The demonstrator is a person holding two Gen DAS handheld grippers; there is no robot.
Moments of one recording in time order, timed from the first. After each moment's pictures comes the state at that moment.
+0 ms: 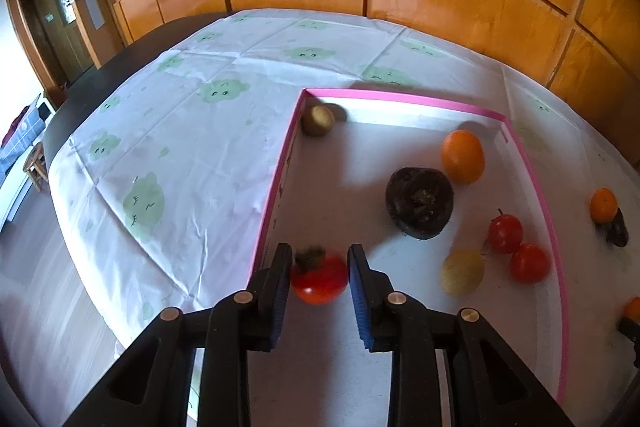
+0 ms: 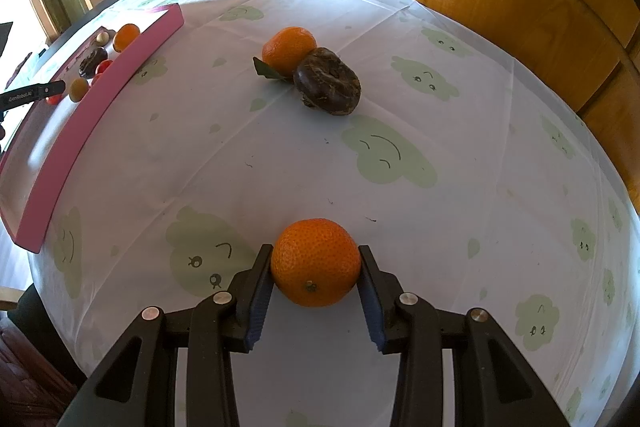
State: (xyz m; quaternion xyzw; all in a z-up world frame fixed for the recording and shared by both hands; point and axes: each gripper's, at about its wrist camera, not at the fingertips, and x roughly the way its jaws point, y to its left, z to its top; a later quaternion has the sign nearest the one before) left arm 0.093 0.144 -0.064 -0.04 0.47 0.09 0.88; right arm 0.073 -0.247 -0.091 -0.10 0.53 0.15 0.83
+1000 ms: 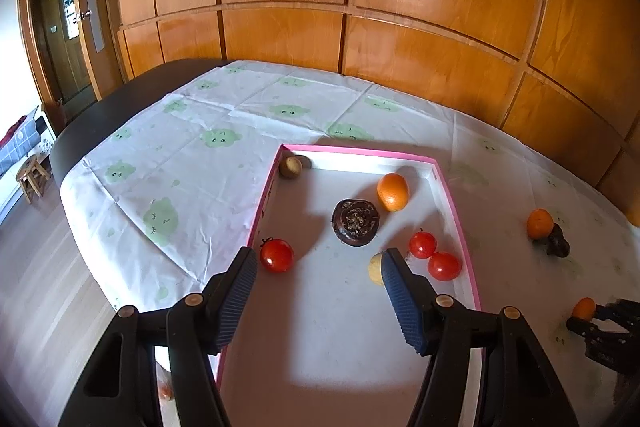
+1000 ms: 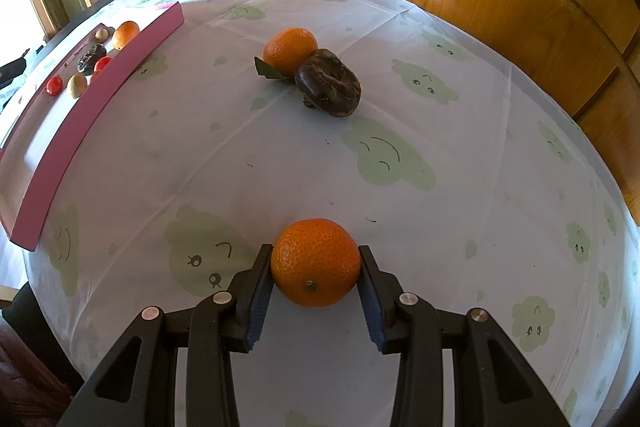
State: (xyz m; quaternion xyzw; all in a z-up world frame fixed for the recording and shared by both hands) left arm 0.039 0.121 -0.003 -0.05 0.39 0.07 0.92; right arm 0.073 -0.246 -0.090 -0.11 0.53 0.14 0.83
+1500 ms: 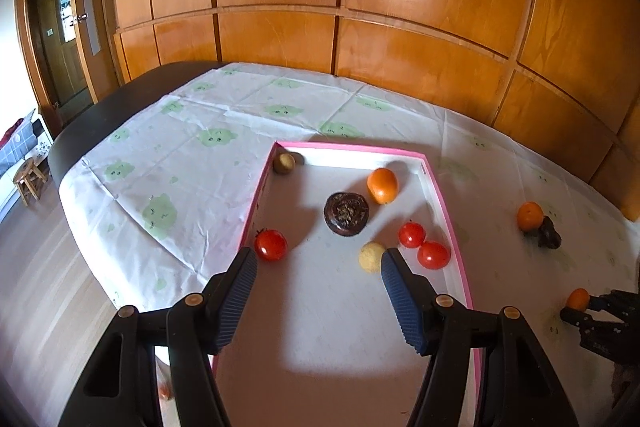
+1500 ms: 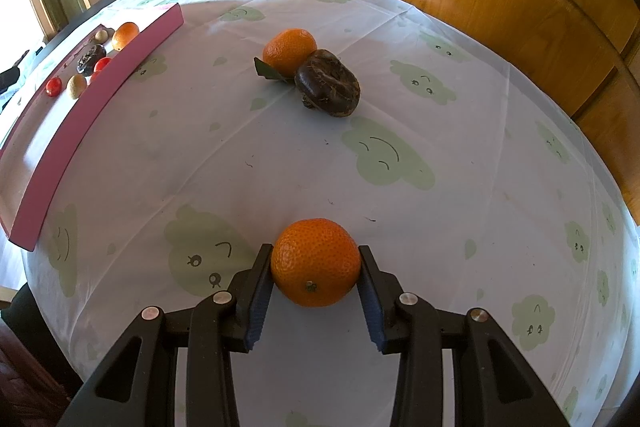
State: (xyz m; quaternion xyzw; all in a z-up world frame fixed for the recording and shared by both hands) left arm 0.027 0.115 -0.003 -0.05 0.39 0.06 0.92; right arm 0.070 -0.246 -0.089 -0.11 0.53 0.14 0.83
